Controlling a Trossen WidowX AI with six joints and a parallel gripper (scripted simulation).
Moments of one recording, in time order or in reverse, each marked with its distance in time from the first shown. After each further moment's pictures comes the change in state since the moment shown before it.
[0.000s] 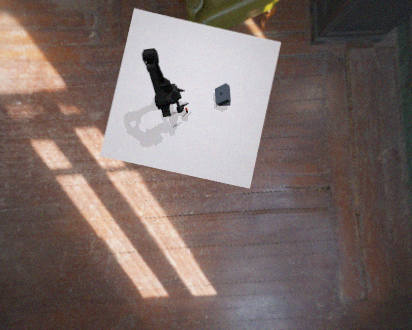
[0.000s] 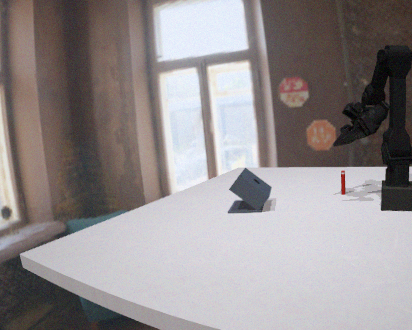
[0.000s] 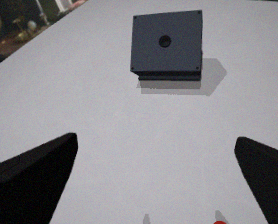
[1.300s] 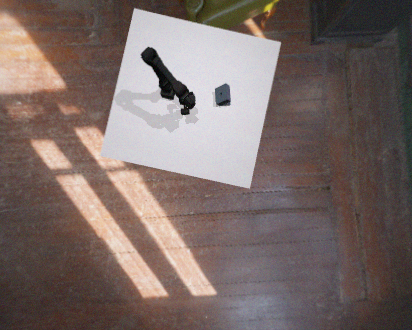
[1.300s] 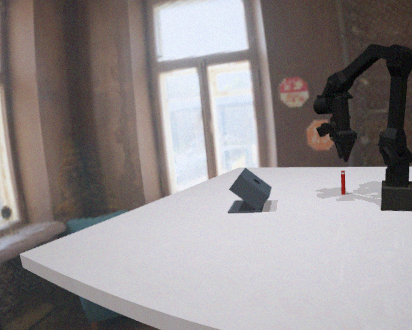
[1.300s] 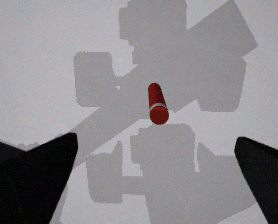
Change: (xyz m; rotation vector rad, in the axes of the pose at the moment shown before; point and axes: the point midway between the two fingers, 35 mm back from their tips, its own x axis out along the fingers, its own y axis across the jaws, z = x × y) arm 0.018 -0.041 -0.028 0.068 1.031 -0.295
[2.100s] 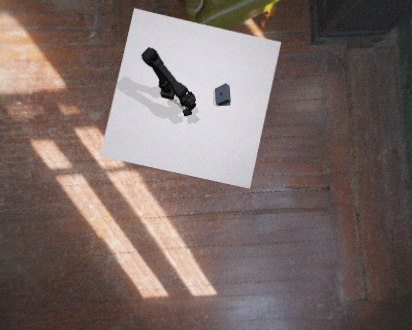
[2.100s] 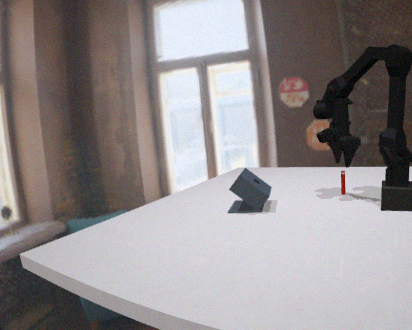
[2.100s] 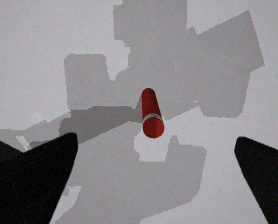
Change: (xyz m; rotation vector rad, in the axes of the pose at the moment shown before) arm 0.018 -0.004 0.002 -0.184 0.004 -0.023
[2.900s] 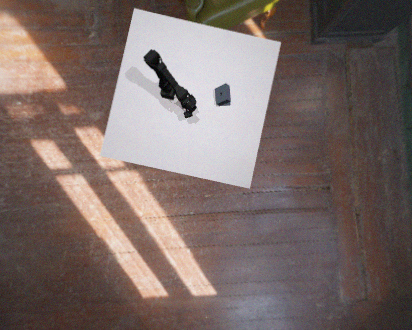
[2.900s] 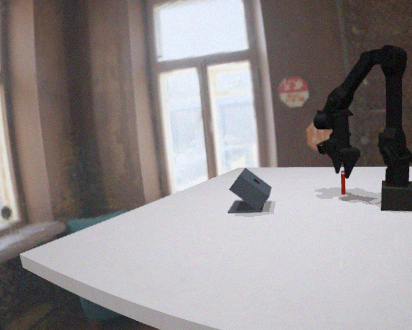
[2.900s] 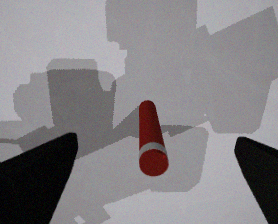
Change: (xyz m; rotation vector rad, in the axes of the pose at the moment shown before) arm 0.037 -0.002 0.001 -0.003 -0.001 -0.003
